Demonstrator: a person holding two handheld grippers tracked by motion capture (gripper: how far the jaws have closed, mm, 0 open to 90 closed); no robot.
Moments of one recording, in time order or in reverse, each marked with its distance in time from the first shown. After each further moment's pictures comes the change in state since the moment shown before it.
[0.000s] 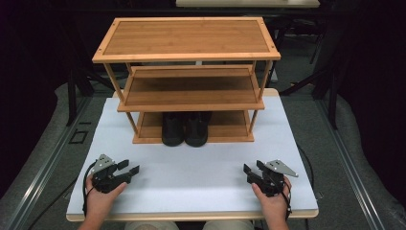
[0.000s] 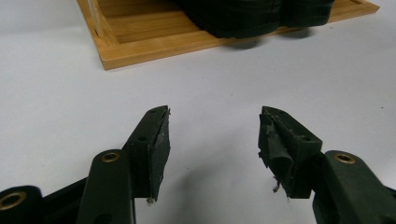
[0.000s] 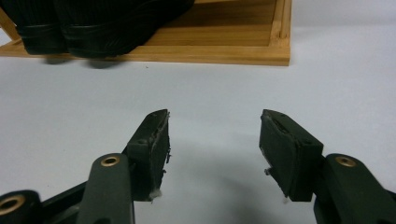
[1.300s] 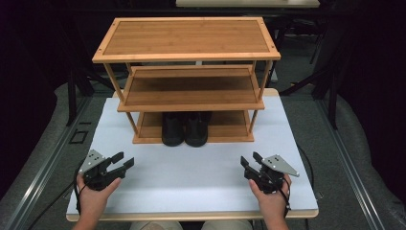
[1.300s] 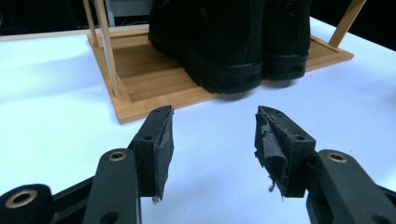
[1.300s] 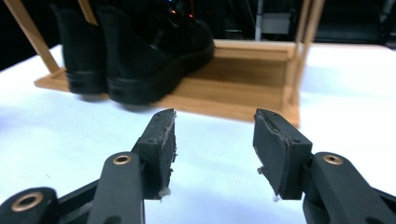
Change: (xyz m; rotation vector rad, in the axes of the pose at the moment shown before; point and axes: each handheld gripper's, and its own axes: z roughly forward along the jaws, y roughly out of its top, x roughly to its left) left arm -0.008 0.024 -0.031 -0.136 0.017 0.023; right arm 0.029 0.035 -0.024 -0.100 0.012 -0.086
